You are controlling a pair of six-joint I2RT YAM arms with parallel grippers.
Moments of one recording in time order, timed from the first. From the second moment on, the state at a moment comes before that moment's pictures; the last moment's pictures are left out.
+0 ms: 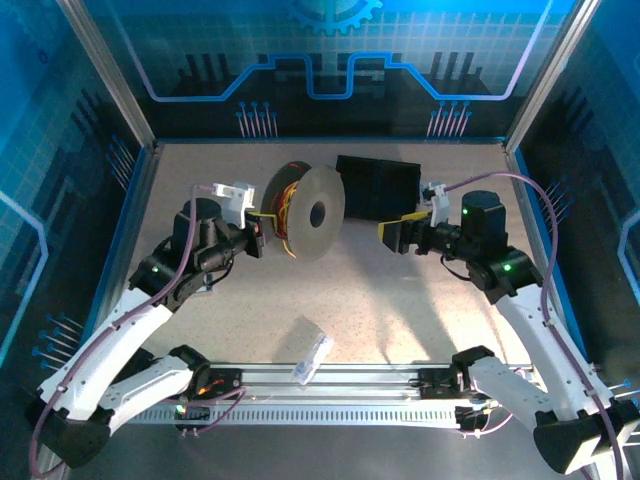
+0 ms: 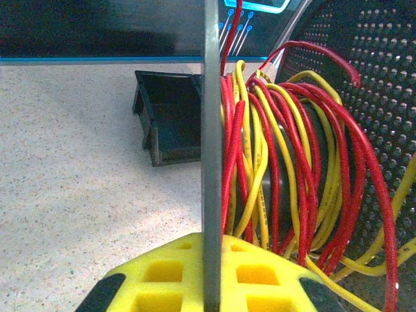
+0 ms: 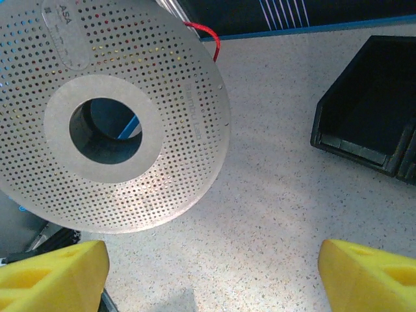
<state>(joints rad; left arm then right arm) -0.48 0.90 0.98 -0.46 0.14 -0.35 0.29 0.90 0.96 -0.52 -0.54 0.32</state>
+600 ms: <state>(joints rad) -0.48 0.98 0.95 -0.48 0.23 -0.52 0.43 0.69 0.71 -0.35 -0.45 0.25</state>
